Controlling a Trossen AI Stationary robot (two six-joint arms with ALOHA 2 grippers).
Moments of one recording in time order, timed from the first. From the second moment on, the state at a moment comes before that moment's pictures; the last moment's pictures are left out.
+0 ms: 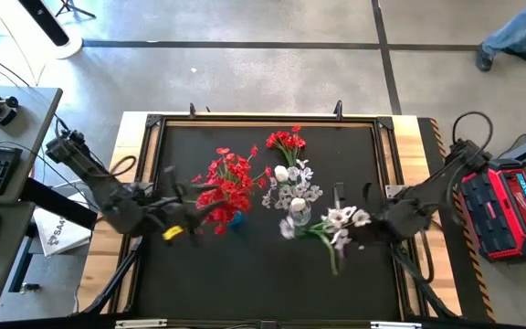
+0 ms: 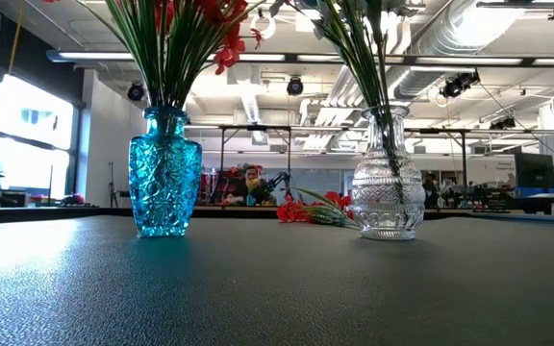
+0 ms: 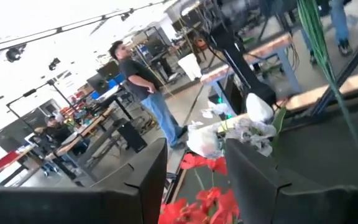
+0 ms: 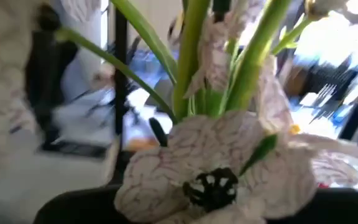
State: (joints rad) left arm -0.71 1.17 1.11 0.02 -1.12 0.53; right arm 0.65 1.31 1.33 -0.06 0.61 -0.10
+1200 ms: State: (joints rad) left arm -1.13 1.10 1.11 -0.77 -1.27 -0.53; right arm 0.52 1.14 1.06 -0.36 0.93 0.40
